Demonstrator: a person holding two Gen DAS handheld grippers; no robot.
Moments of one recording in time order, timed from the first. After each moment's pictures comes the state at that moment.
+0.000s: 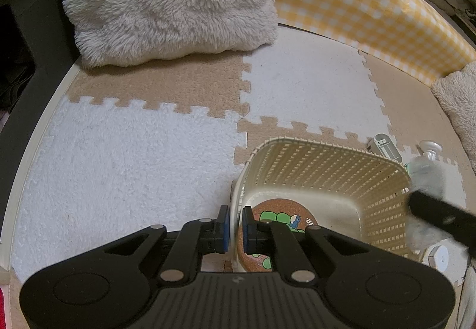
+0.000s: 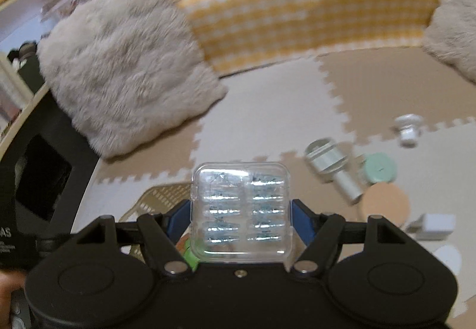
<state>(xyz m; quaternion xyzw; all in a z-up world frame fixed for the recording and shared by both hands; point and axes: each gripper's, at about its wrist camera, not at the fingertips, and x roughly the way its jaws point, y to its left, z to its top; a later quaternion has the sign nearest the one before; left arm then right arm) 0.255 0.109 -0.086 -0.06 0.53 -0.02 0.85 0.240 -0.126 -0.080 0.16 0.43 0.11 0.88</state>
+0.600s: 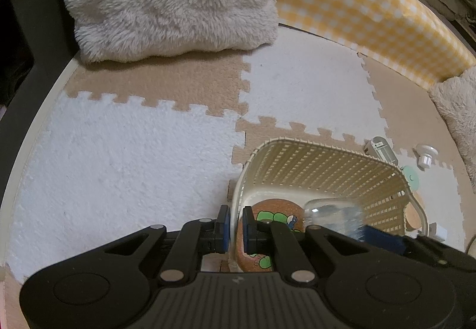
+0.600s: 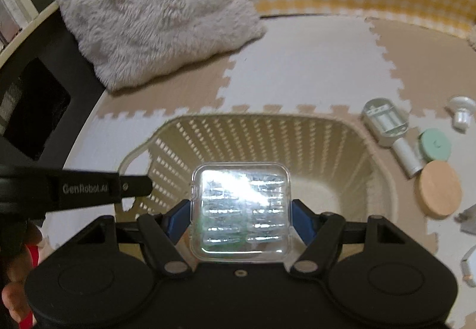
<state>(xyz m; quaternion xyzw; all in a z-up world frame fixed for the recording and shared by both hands) 0.257 0.114 -0.086 -0.08 0.53 -0.02 0.84 0.249 -0.057 -0.125 0.08 0.49 0.15 0.86</state>
